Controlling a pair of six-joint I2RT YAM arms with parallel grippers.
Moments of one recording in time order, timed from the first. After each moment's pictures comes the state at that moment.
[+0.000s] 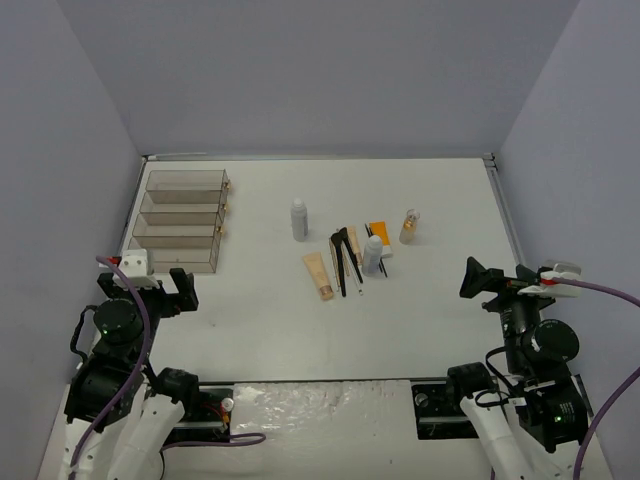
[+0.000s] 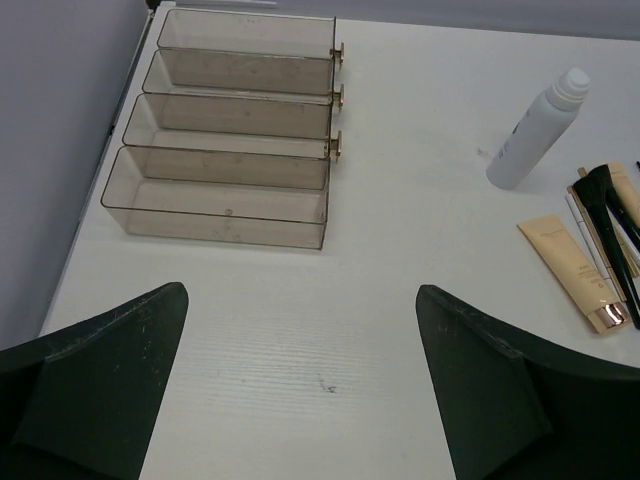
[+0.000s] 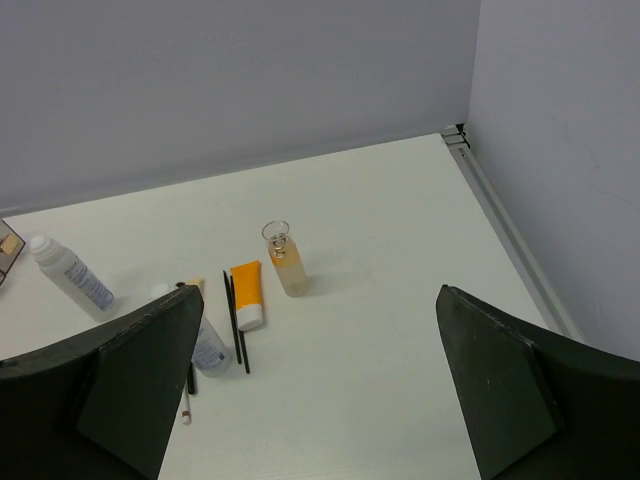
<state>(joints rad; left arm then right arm) -0.24 0.33 0.79 -0.72 -0.26 -0.12 0.19 0.21 0.80 -0.56 0.26 0.17</state>
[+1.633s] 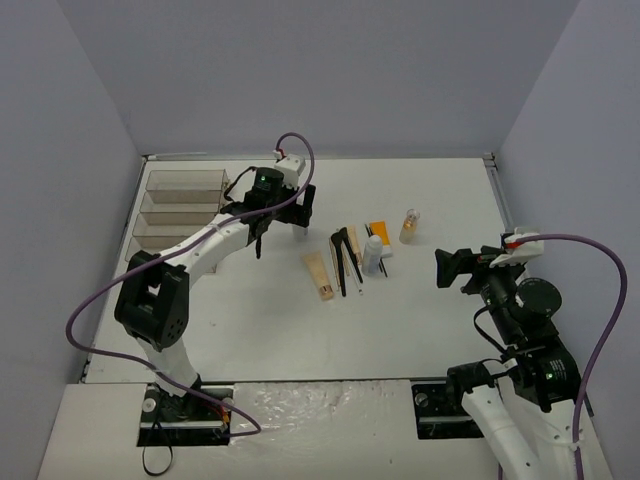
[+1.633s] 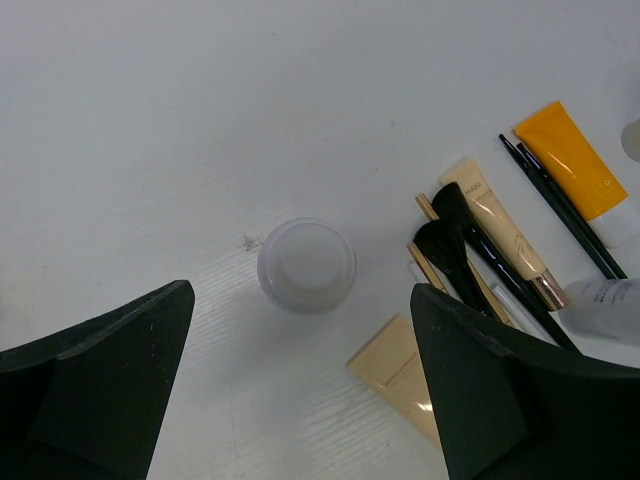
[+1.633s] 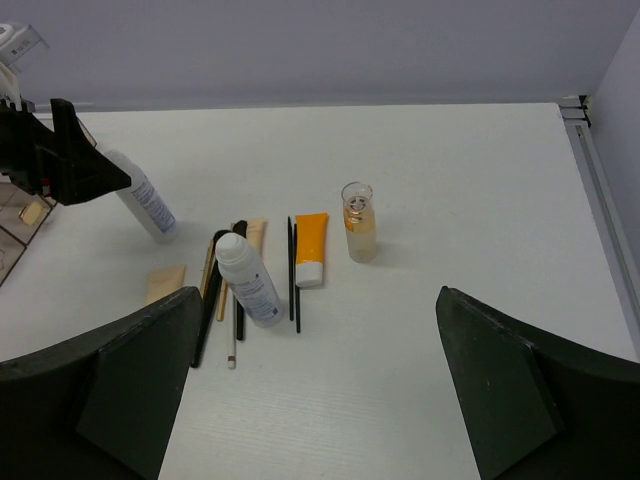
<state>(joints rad) -0.49 1.74 1.33 -0.14 0.03 -0.10 0.20 0.42 0.84 -0.53 0.03 0.15</state>
